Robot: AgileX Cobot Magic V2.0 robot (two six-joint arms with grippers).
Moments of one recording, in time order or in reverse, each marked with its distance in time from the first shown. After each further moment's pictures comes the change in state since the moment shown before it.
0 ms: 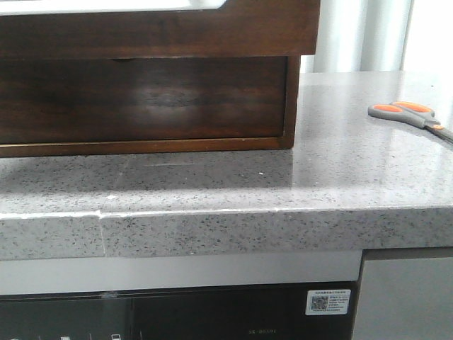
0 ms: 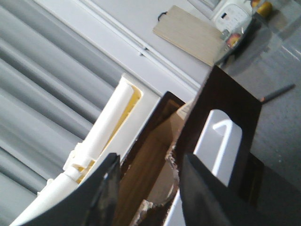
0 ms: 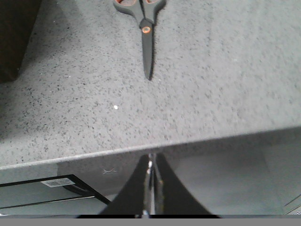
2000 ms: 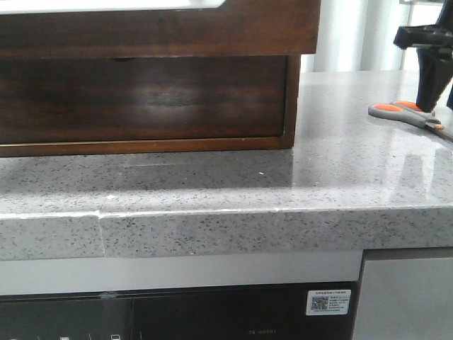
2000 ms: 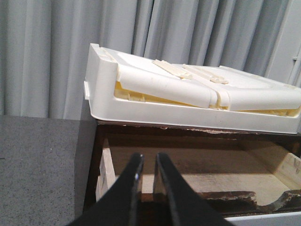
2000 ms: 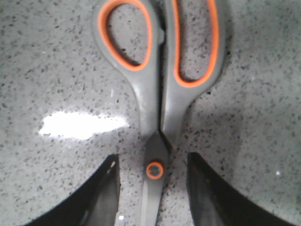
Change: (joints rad) left arm 0.000 -0.242 -0.209 -0.665 0.861 -0.434; right arm 0.028 1.399 -1.135 -0.044 0.437 -0.181
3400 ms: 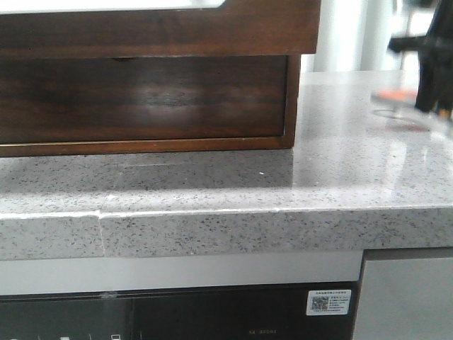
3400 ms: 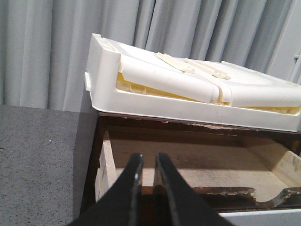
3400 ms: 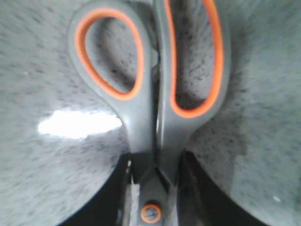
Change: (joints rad) left arm 0.000 0.000 0.000 -0.021 0.017 0.000; right arm 0.000 0.022 -0.067 -0.005 0.005 0.002
